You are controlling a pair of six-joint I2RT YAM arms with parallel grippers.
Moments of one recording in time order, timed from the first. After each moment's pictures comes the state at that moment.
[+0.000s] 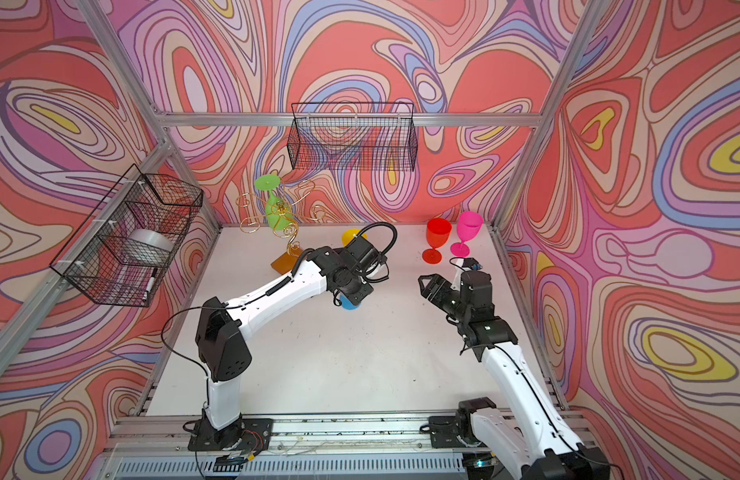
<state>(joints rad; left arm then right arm) -0.82 1.96 1.85 -1.04 -0.17 0.06 0.12 0.93 0.72 -0.28 -0.25 0.74</state>
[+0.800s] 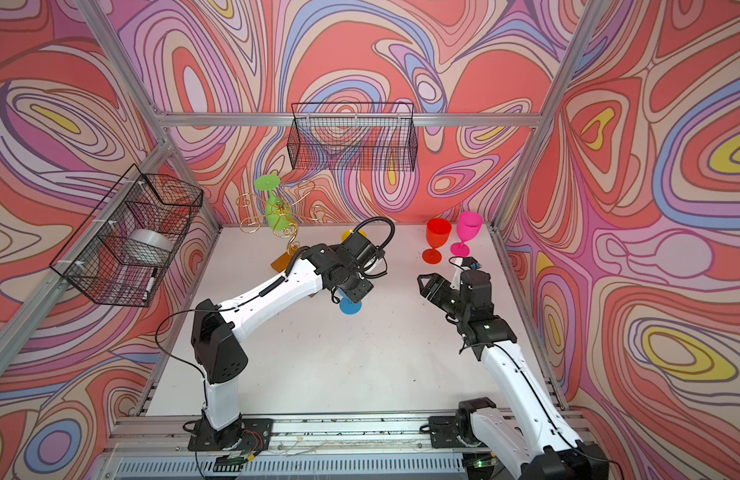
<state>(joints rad) -0.82 1.92 1.87 -1.04 -0.21 0.05 0.12 0.95 0.72 -0.26 -0.26 0.74</state>
